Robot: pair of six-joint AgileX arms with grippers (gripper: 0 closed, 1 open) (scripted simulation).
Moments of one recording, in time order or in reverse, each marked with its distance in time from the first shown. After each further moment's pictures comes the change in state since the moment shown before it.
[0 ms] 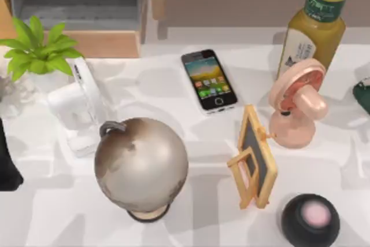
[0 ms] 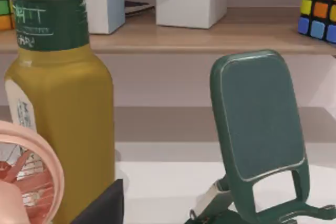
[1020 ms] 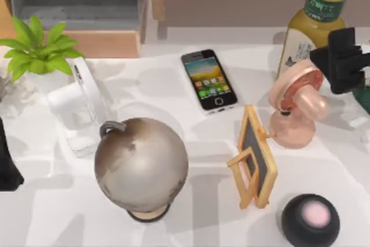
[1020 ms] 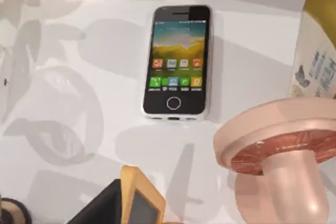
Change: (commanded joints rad) left arm 0.000 0.000 0.000 0.000 0.000 0.000; right arm 0.389 1.113 1.060 -0.645 -0.109 0.135
